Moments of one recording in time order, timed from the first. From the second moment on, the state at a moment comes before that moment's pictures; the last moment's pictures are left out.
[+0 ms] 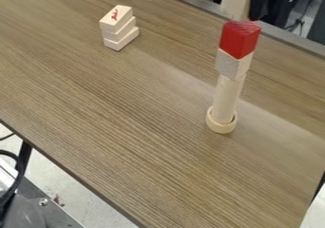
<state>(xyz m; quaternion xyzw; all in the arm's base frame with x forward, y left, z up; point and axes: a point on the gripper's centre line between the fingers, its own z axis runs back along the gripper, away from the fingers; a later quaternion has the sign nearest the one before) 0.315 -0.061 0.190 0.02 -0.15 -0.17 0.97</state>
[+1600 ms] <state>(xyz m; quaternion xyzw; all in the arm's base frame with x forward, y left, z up) 0.308 -0.063 0.182 0.00 -0.14 -0.16 0.98</state>
